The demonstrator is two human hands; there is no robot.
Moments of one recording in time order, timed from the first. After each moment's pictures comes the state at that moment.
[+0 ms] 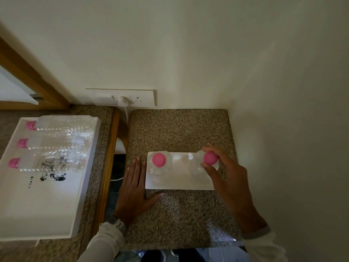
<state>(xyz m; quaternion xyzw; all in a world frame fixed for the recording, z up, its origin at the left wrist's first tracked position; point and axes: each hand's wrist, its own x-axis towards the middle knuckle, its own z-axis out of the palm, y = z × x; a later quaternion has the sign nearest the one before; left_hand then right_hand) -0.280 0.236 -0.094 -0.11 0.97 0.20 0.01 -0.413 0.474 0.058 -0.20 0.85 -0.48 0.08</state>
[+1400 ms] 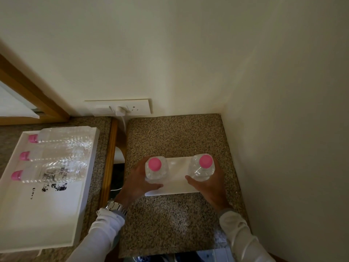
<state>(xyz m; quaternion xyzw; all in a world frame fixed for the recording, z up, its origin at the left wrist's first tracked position) -0.335 0.217 -0.073 -0.15 0.86 0.48 0.04 -0.419 0.467 -0.060 -0.06 0.86 -0.51 0.06</state>
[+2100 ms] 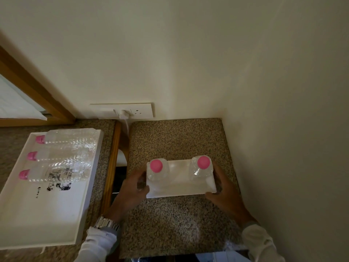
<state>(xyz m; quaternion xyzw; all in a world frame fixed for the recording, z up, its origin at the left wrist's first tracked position) -0.306 0.217 -0.052 -0.21 0.86 0.47 0.04 -0.416 0.520 -0.030 -0.13 0.83 -0.49 0.24</state>
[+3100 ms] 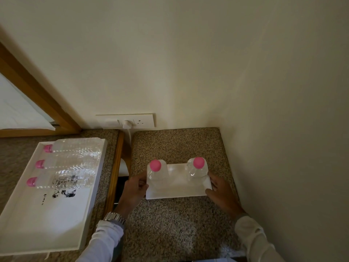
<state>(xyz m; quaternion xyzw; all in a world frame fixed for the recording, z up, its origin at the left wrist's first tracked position) -0.324 0.214 -0.051 -0.25 0.86 0.45 0.02 -0.431 0.502 -0.019 -0.07 0.84 -0.45 0.30</state>
